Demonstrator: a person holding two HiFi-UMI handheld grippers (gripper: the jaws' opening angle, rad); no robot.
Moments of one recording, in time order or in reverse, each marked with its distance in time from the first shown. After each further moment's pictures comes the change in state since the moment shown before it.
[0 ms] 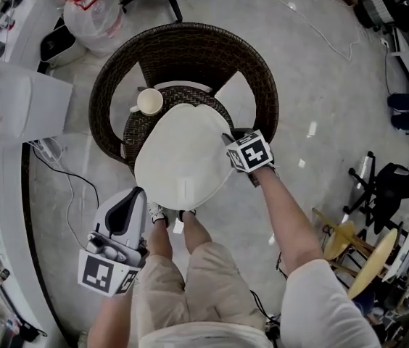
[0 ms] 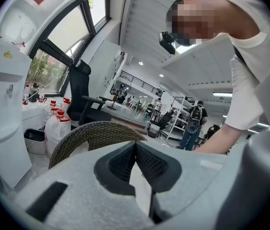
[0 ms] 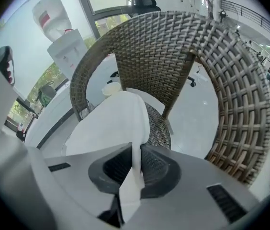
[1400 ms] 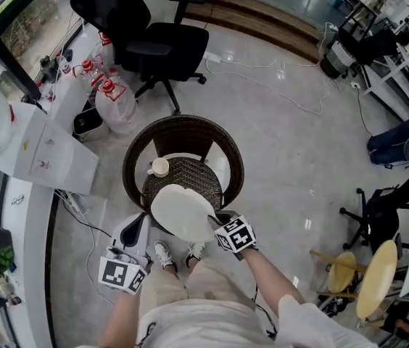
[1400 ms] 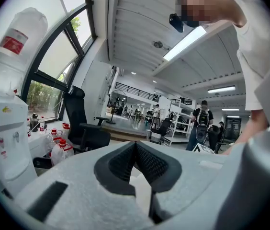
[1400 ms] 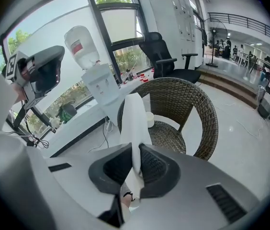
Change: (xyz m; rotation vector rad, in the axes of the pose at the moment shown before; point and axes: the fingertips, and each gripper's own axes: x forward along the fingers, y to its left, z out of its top) left arm -0.088 -0.060 0.125 0.142 -0.119 0.020; right arm -0.212 0.164 0.000 0.027 -0.245 0.054
